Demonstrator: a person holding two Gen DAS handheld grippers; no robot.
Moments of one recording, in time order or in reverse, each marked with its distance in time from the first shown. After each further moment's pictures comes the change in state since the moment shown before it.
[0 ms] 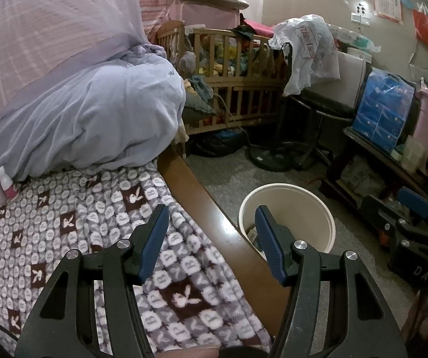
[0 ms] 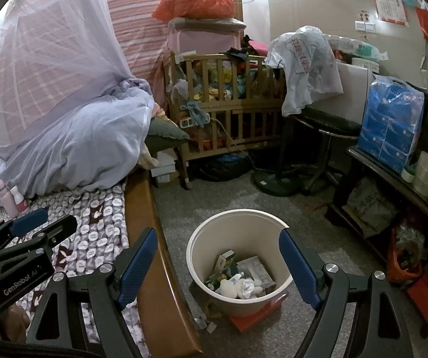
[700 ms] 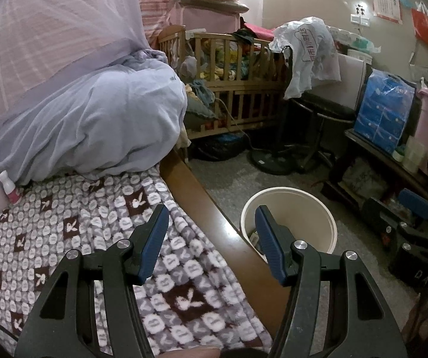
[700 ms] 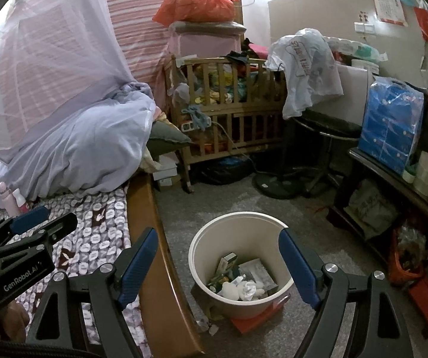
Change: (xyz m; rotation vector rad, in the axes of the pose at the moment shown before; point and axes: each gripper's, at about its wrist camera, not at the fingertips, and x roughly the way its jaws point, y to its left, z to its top) left arm -0.003 -0.003 0.002 0.008 -0.013 0.011; right arm -0.004 0.005 0.001 0.000 -0.018 0.003
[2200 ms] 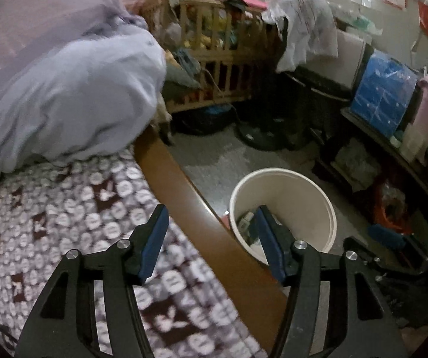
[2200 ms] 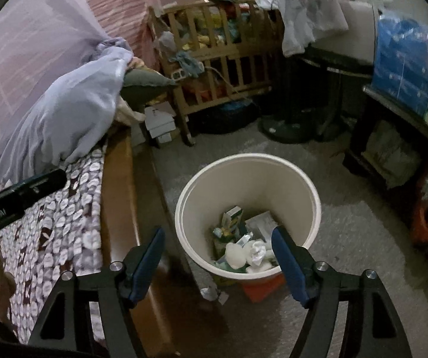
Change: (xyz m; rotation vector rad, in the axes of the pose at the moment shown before) left arm 0.065 -0.008 0.015 -0.001 0.132 -0.047; right arm 0.085 -0.040 -0.035 0.088 0.221 0.064
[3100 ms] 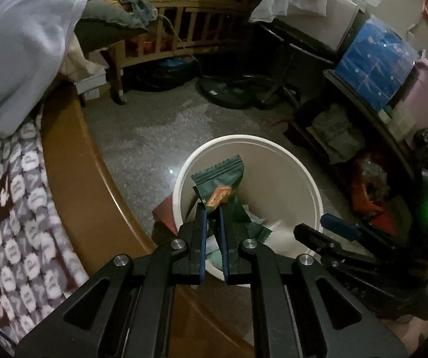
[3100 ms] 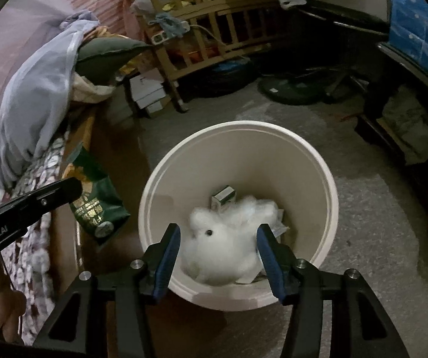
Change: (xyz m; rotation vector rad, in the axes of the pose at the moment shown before) left arm 0.141 -0.056 0.016 0.020 0.254 -0.188; right arm 0.115 -0.052 0.022 0.081 0.224 0.045
